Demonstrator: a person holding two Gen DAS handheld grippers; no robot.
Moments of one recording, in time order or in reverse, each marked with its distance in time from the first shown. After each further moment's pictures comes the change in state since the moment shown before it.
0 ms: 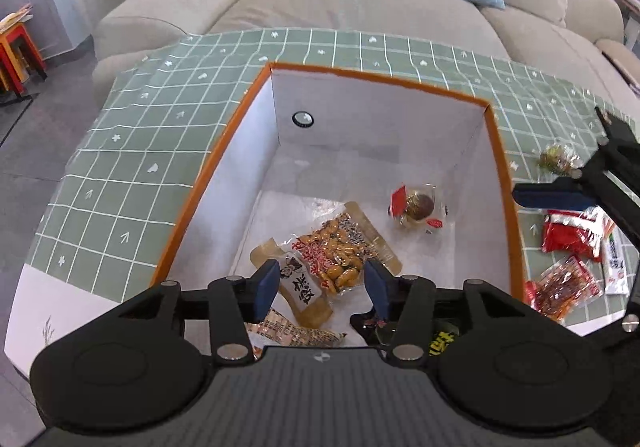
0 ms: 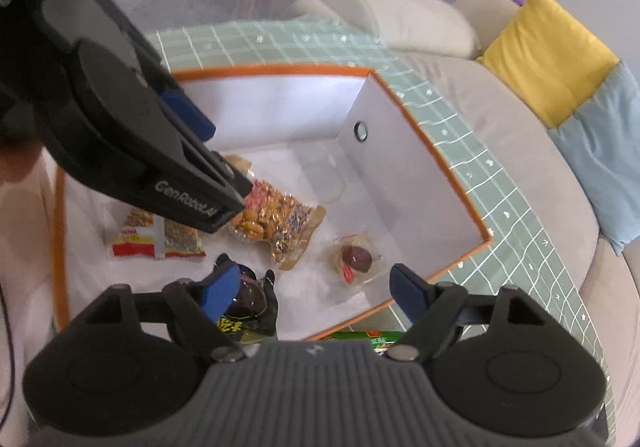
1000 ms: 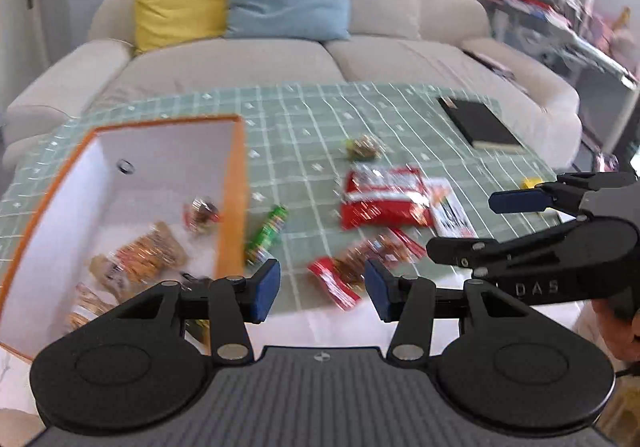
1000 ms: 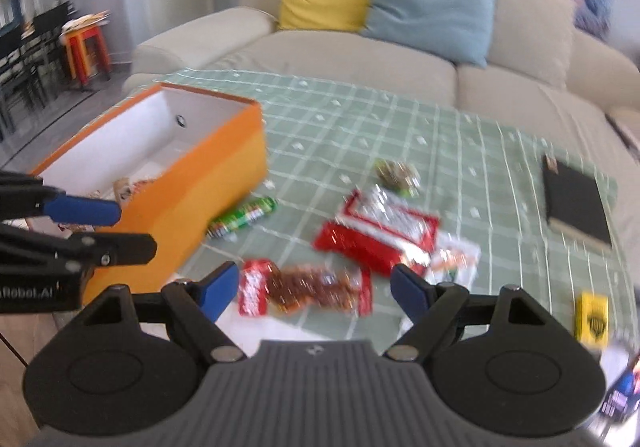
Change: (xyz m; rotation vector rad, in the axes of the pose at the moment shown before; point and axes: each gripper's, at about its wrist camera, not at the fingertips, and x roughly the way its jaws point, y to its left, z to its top) left arm -0.060 -0.142 -0.080 0.226 -0.186 -0.248; right arm -0.113 -0.060 -0.186 0.680 -0.075 -0.194
